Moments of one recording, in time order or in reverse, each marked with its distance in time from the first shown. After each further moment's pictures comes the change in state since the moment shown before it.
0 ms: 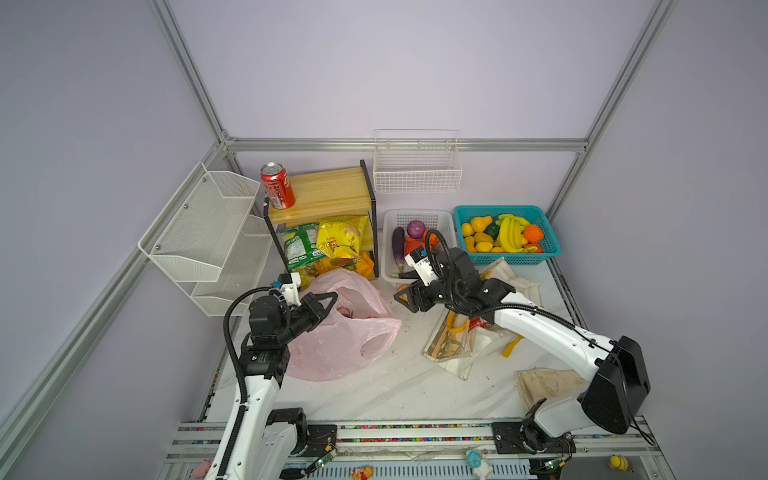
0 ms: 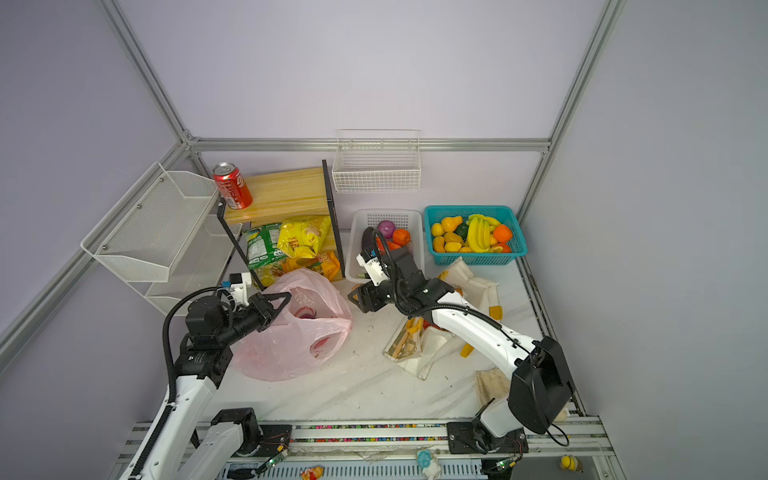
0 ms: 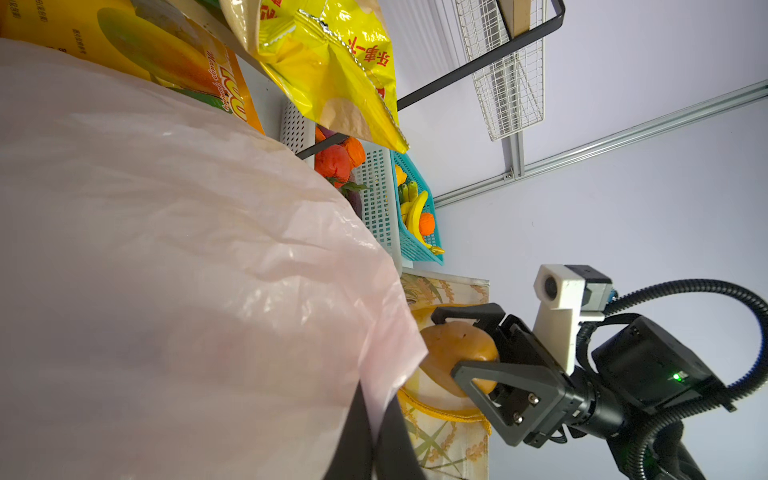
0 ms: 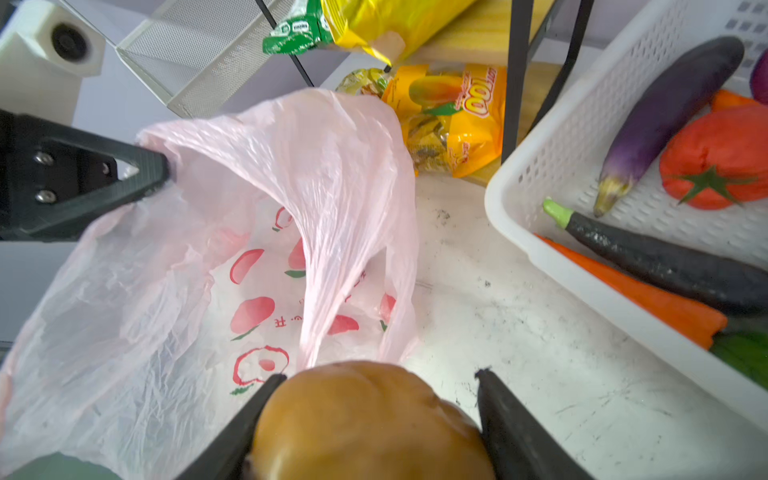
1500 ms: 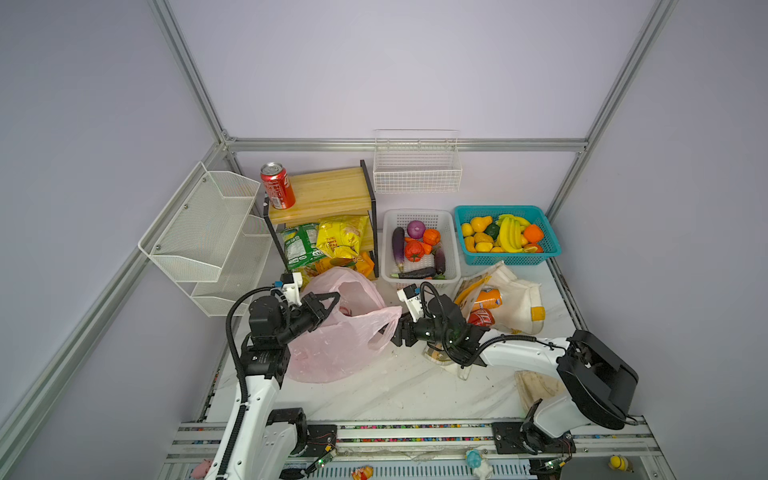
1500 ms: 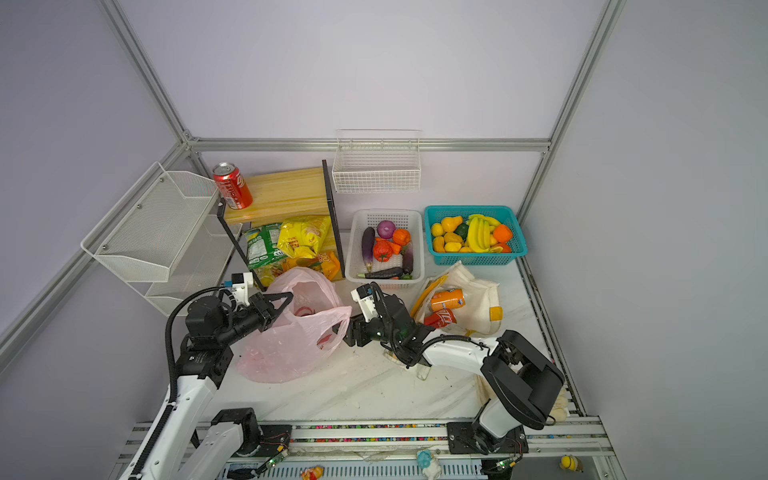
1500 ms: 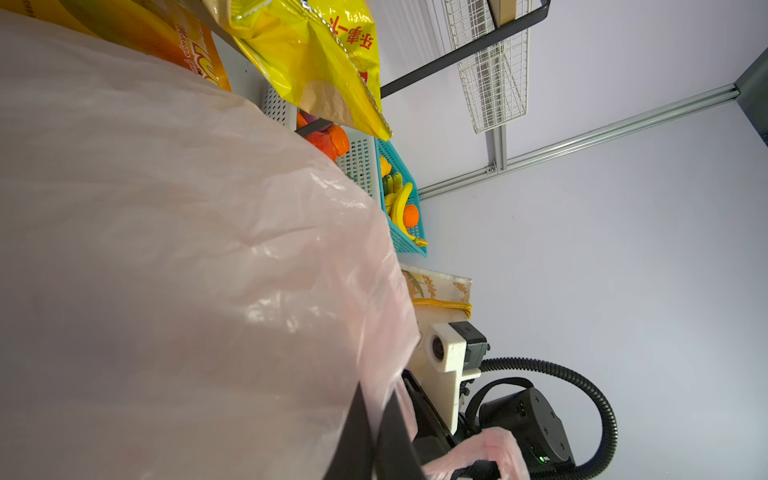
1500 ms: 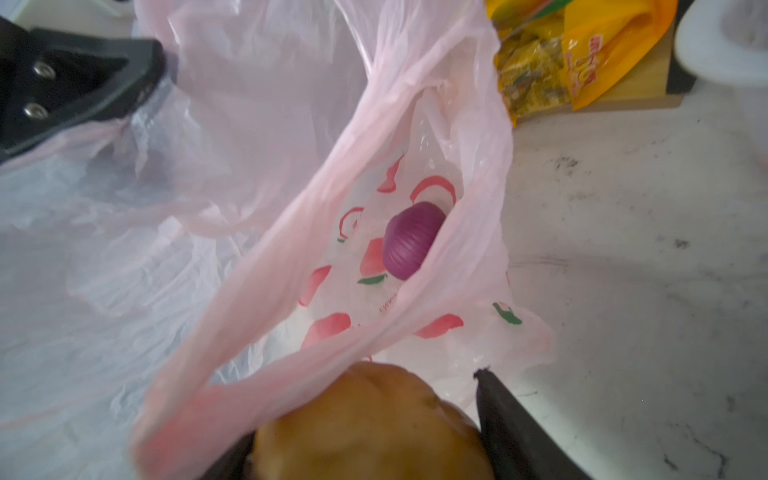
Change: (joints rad) left arm -0.004 0.009 -0.007 0.040 0.054 -0.052; right arm 0.151 0.079 -0.424 0.825 0.004 0.376
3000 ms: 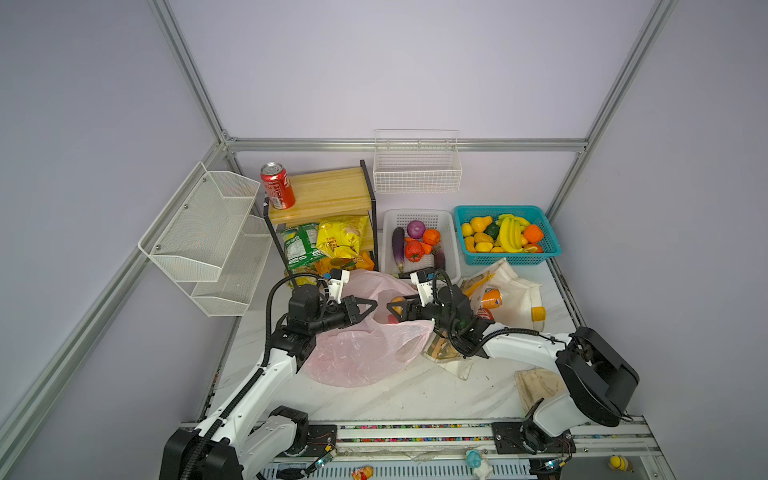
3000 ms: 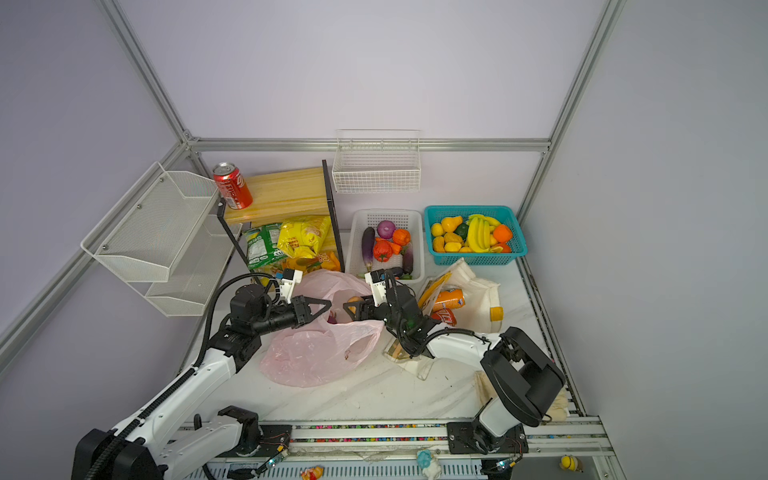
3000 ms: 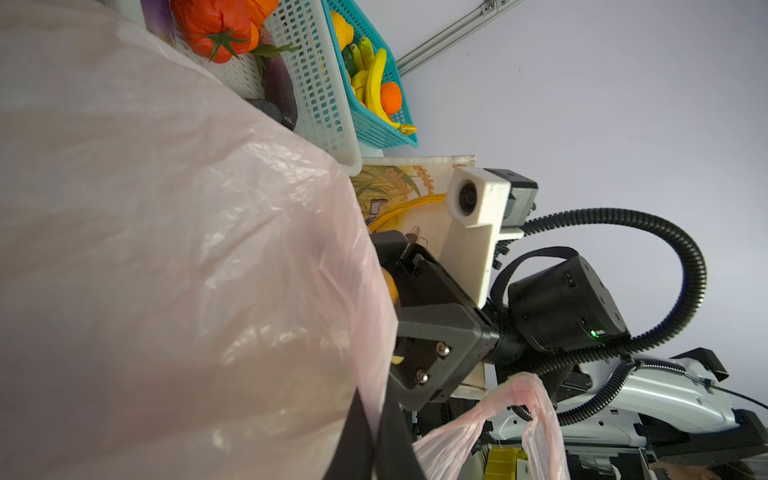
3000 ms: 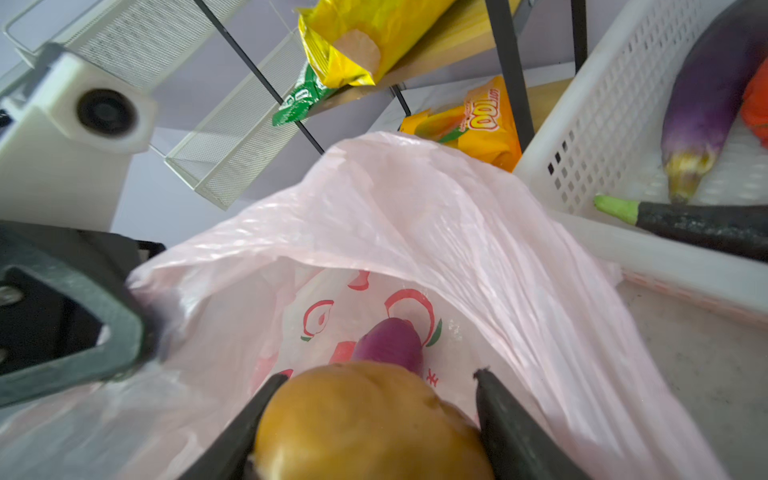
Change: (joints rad) left arm -0.318 0.237 0.042 0.106 0.005 0.177; right arm -0.079 0.038 0.014 0.045 0.092 -0.060
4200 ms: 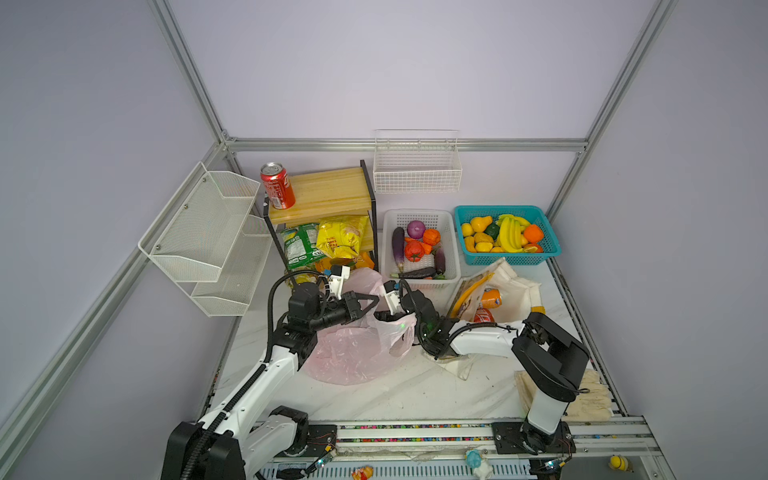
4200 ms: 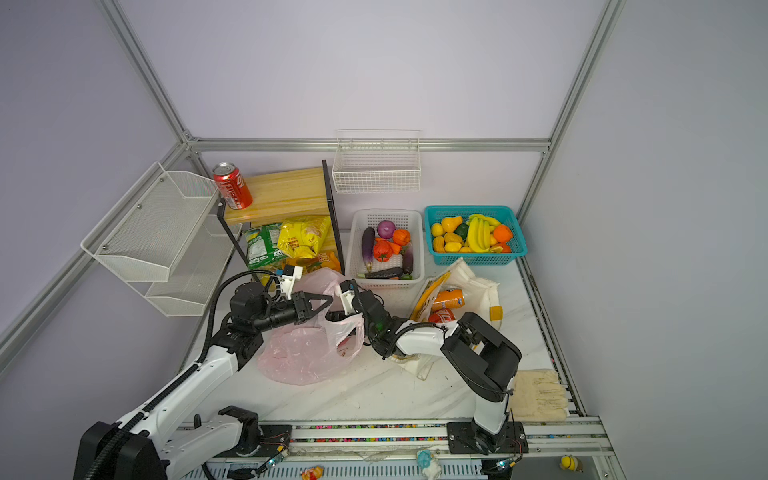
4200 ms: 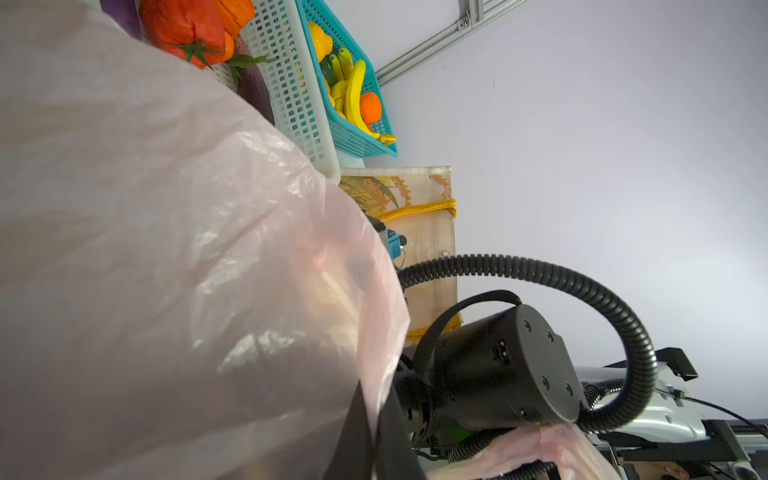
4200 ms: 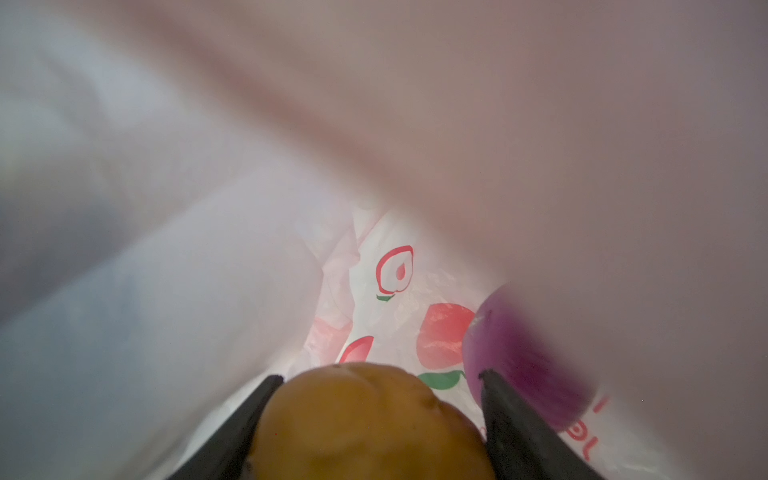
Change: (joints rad) left arm 0.024 0.026 0.000 0.115 0.024 -0.098; right arm 0.133 0.202 0.198 -0.080 -0.111 0.240
